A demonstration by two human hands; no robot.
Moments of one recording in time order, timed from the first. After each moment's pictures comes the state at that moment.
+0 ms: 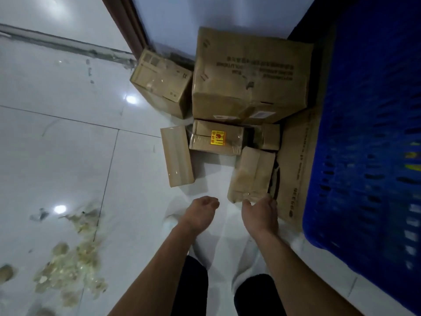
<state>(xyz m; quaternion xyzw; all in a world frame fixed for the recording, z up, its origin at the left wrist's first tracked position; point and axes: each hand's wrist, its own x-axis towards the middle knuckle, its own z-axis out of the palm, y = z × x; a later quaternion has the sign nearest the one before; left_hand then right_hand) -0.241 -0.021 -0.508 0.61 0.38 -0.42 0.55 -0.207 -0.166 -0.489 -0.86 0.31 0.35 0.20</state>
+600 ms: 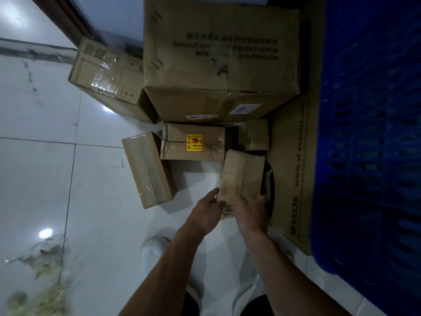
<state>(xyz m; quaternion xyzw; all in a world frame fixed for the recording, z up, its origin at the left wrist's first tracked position) -0.202 -0.065 -0.591 0.62 0.31 -0.41 0.59 -0.188 -0.173 -0.568 -0.79 0.46 0.25 0.31</state>
